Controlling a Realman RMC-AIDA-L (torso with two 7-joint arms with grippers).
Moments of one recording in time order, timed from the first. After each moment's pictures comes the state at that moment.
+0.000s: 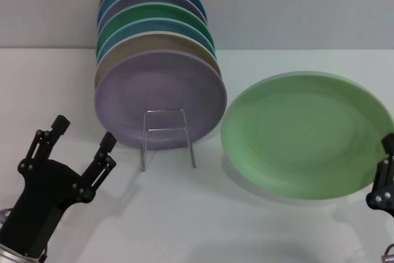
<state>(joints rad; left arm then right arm) -0.11 -2.08 -0.72 -0.39 2.65 1.52 -0.16 0.00 2.09 -2.89 -0.56 1.16 -1.69 -0.43</state>
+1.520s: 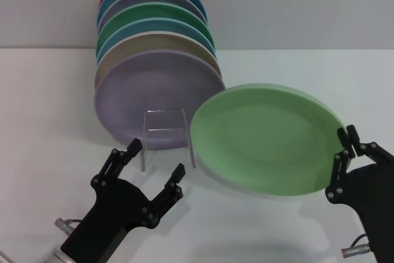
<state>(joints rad) -0.11 -2.07 -0.56 -0.54 2.65 1.31 -0.03 0.03 2.09 -2.89 -0.67 1.10 -1.58 -0.79</state>
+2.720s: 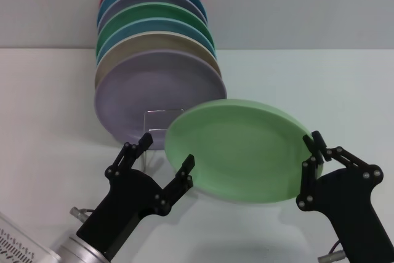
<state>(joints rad) -0.11 -2.07 -0.59 -0.64 2.65 1.16 -0.05 0.03 2.09 -2.89 -0.71 1.03 -1.51 -0.92</state>
